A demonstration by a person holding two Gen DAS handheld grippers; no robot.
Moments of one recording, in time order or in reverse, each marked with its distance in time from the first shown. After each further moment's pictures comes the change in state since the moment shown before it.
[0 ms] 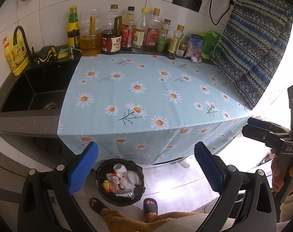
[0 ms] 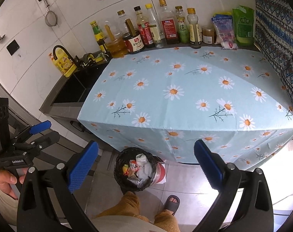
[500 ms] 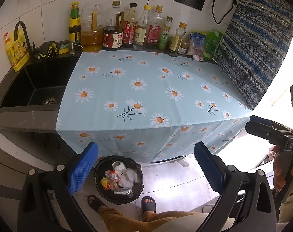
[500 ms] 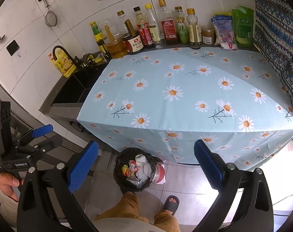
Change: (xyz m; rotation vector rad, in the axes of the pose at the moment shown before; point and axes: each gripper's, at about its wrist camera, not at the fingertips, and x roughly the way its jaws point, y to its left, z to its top) left arm 0.005 -0.001 -0.005 -0.015 0.013 0.005; right arm -0.003 -0.001 0.002 -0.002 -0.005 0.002
